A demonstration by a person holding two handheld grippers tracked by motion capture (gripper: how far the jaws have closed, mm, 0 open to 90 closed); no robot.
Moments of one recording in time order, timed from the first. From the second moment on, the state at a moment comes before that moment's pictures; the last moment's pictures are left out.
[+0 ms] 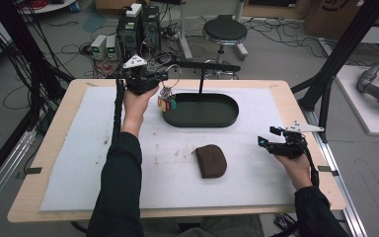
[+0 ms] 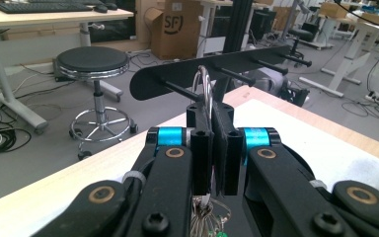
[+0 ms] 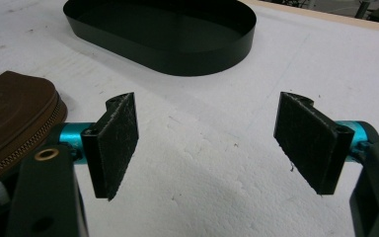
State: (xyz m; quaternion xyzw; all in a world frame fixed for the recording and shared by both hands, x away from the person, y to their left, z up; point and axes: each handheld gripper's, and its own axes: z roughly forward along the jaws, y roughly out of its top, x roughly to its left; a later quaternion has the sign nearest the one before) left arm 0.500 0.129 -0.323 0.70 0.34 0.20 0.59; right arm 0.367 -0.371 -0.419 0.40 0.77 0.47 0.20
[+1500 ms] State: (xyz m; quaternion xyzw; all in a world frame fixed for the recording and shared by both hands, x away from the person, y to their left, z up) left arm 0.502 0.126 -0.330 0.69 0.39 0.23 0.56; right arm 0.368 -0.371 -0.420 0.39 0.77 0.46 0.20
